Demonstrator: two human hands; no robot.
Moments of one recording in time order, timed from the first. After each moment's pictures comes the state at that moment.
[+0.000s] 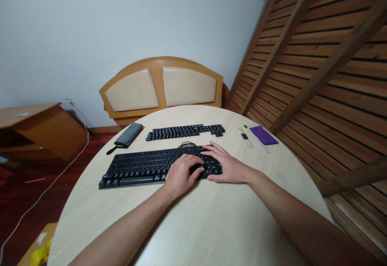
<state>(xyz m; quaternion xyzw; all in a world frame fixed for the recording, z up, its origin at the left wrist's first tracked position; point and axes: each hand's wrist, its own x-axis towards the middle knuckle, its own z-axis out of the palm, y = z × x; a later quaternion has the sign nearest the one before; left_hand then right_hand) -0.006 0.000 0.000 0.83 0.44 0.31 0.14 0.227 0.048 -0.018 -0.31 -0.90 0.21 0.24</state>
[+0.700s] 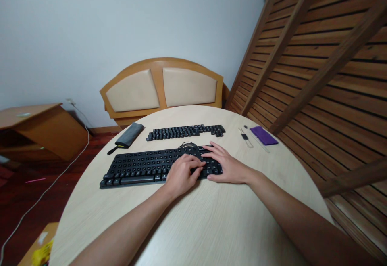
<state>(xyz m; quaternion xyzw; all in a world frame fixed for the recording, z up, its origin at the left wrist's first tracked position) -0.003 0.002 -0.001 0.84 0.44 0.29 0.13 0.226 0.048 -0.018 -0.32 -0.90 0.19 0.24</state>
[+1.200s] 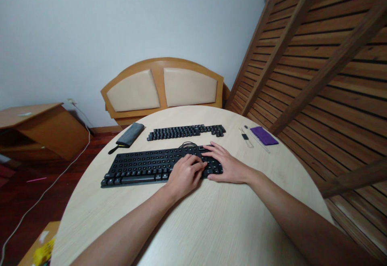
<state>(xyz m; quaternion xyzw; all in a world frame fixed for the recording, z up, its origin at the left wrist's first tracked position) -0.001 -0.001 -0.001 0.88 0.41 0.24 0.05 0.226 0.047 -0.014 -0.33 -0.89 0.20 0.23</state>
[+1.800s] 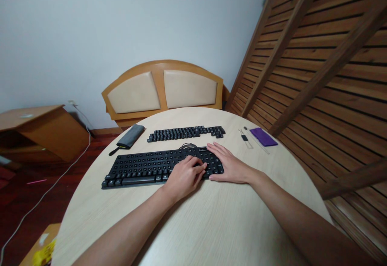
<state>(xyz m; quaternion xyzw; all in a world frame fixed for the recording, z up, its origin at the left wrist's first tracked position) -0.003 -0.001 0.007 0.90 0.39 0.20 0.03 0.234 0.053 -0.023 -0.36 -0.89 0.18 0.22</state>
